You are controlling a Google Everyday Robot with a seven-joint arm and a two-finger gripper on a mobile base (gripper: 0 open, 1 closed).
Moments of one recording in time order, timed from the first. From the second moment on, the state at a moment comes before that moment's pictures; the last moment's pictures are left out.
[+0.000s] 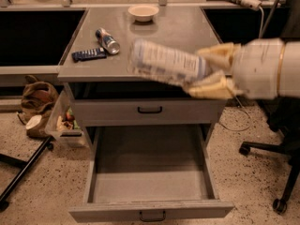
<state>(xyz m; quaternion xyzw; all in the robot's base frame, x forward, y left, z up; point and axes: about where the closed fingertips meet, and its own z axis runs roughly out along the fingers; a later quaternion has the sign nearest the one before) 0.493 -0.115 0.981 -0.57 0.59 0.09 0.56</state>
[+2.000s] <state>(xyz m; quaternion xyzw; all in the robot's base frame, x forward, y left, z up) 0.478 -0.130 0.672 -0.45 0.73 0.20 0.47</state>
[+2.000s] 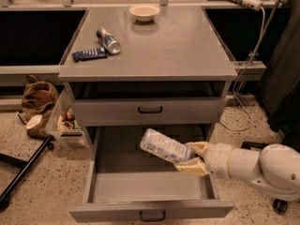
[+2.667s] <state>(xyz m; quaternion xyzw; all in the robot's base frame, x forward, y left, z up) 0.466 -0.133 0.599 -0.42 0.76 0.22 0.44</state>
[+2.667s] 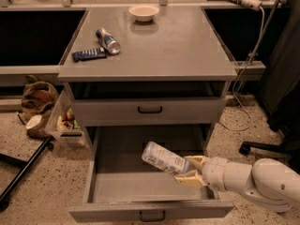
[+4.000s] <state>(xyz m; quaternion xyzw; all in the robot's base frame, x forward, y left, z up) 0.560 -0.130 0.419 -0.42 0.79 0.22 0.37</state>
